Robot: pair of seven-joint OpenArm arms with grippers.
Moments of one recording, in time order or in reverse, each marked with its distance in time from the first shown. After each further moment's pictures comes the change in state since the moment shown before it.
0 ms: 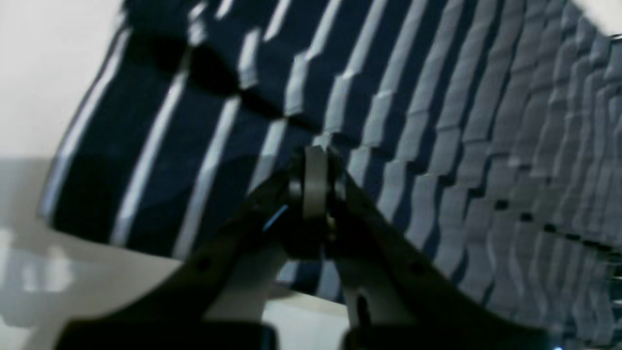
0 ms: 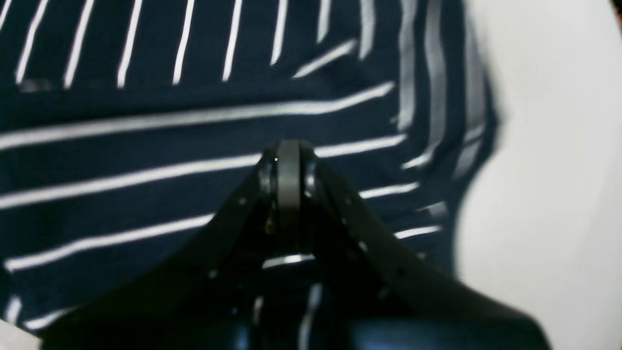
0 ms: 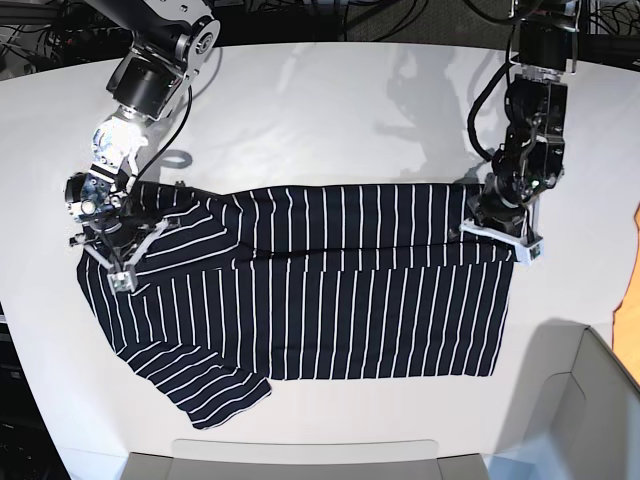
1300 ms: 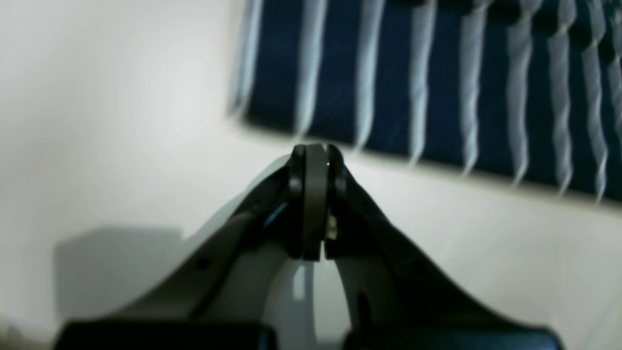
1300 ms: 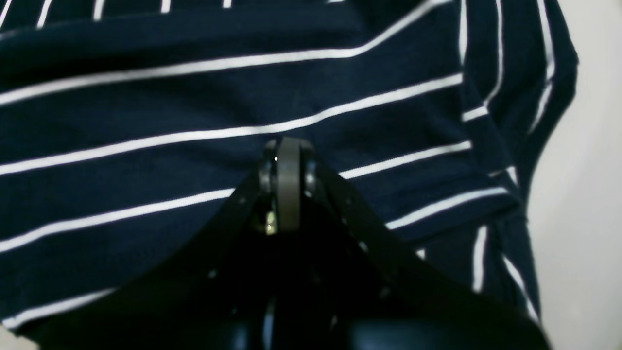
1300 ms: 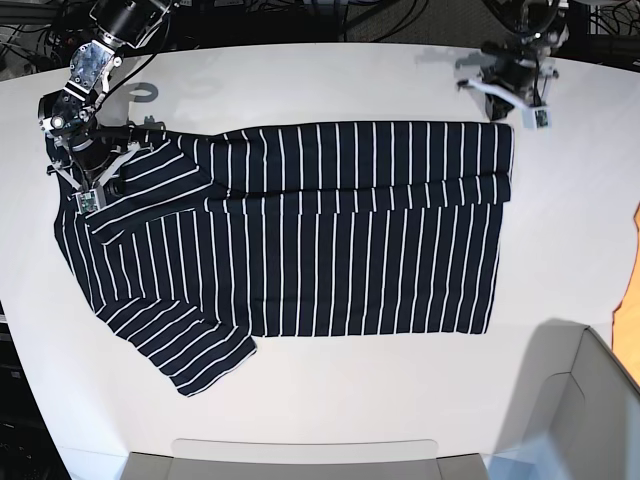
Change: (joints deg) left arm 44.3 -0.4 -8.7 17.3 5.6 -15.5 -16.5; right arm -17.5 3.8 9.3 7.5 5.9 7.2 8.6
